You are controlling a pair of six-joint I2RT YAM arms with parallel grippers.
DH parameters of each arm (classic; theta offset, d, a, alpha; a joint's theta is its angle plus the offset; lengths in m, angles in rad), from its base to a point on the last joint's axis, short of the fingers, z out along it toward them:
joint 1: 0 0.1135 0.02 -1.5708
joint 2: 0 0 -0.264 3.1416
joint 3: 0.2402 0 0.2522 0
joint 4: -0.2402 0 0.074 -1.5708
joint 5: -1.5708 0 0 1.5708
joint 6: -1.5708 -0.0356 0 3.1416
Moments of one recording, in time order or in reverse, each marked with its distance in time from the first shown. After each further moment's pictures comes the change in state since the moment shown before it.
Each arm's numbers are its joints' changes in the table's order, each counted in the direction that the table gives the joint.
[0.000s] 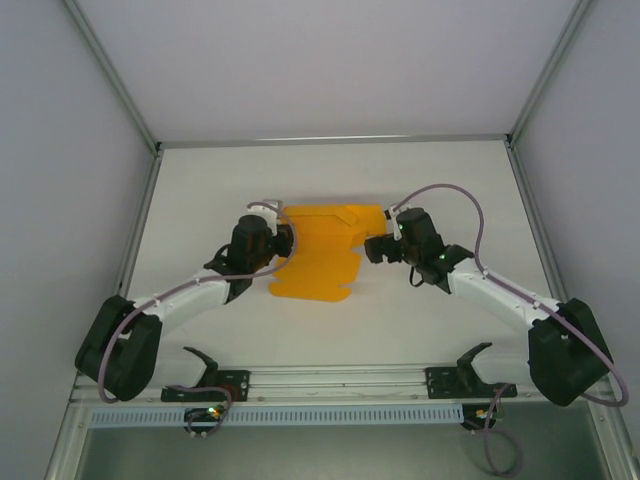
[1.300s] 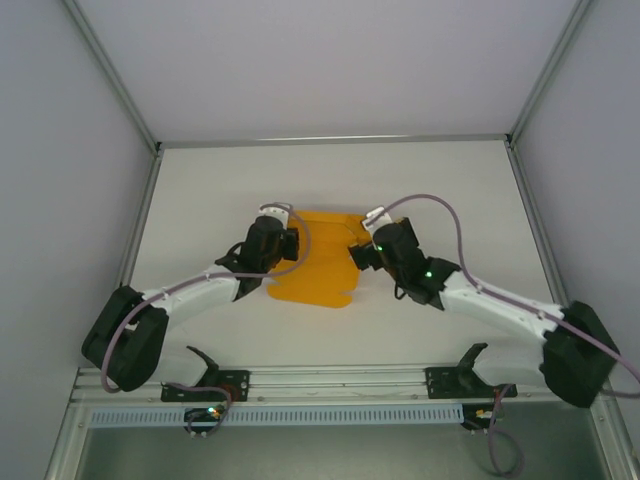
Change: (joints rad) left arm -0.066 0.058 0.057 -0.103 0.170 -0.058; right arm 0.237 -0.092 -0.038 0.090 -0.306 0.153
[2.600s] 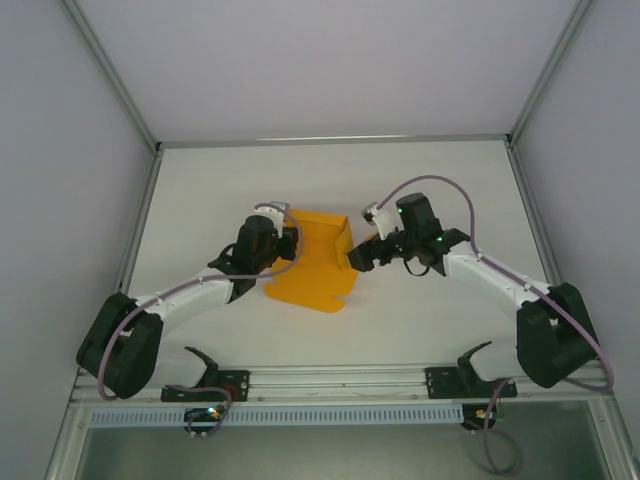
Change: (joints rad) left arm 0.034 -0.042 -0.032 0.050 -0.133 0.013; right arm -0.287 0.209 0.148 -0.153 0.959 -0.002
